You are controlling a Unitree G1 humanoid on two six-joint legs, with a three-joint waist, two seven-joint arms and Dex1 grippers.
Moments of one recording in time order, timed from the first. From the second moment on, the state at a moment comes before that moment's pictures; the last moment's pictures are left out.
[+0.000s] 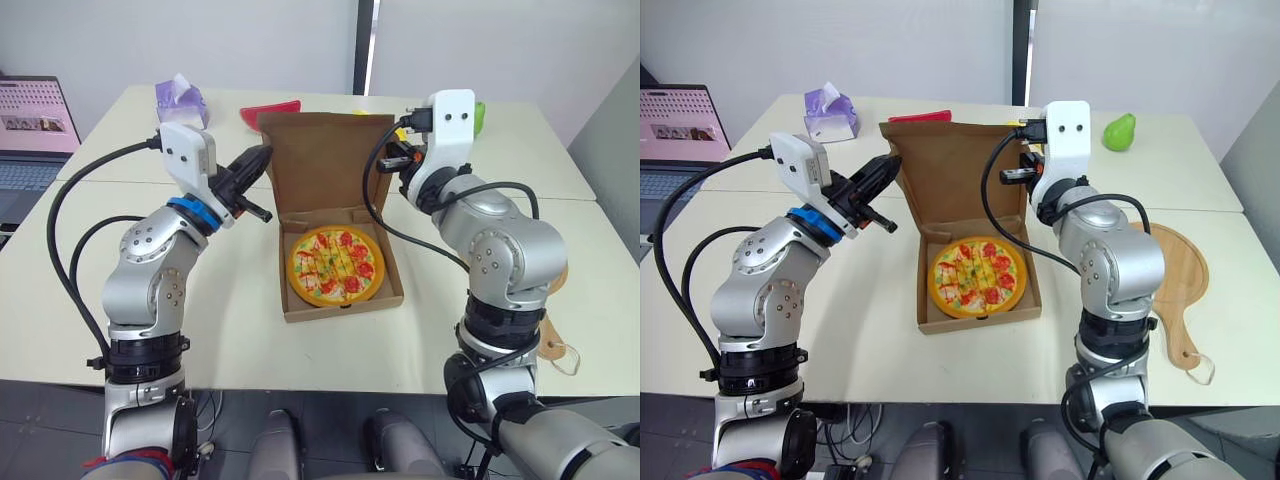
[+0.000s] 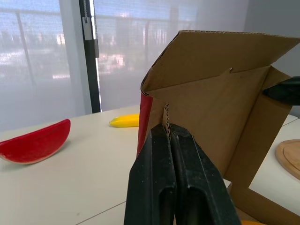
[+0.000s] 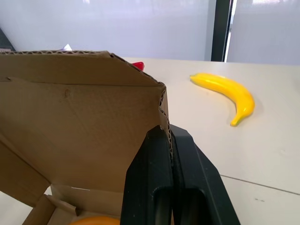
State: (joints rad) left arm -0.54 0.41 0.20 -0.16 -0.43 0.45 -0.57; right arm -0.83 0.03 -0.12 -0.39 0.18 1.19 0.06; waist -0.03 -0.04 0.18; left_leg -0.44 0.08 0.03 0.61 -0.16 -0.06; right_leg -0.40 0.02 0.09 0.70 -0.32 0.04
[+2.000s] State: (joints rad) left arm -0.47 0.35 0.16 -0.41 -0.53 0.61 -0.37; right arm -0.63 0.01 -0.14 -0.56 0.30 1.29 0.11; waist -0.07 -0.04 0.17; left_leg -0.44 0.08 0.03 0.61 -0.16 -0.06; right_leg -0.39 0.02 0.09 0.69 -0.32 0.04
